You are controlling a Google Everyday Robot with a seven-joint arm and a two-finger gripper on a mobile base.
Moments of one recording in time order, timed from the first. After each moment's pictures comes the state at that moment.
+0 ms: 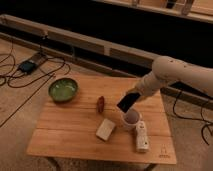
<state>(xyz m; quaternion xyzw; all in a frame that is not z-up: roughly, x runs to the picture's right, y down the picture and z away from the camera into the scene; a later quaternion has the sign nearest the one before) 0.165 0.051 0.744 -0.26 0.13 0.86 0.41</state>
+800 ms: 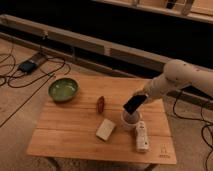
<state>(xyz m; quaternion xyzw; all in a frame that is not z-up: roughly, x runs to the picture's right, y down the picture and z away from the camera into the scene) 0.197 0.064 0.745 -0.28 0.12 0.87 0.39</state>
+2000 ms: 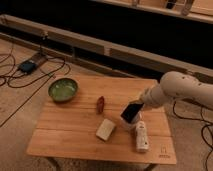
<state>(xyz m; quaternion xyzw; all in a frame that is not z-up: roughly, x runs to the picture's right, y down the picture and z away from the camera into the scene) 0.167 0.092 0.710 -0.25 0.07 0.84 0.47</state>
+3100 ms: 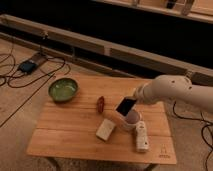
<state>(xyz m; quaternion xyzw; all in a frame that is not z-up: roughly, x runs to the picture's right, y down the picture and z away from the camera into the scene) 0.150 0.061 0.718 -0.19 0.00 0.84 0.50</state>
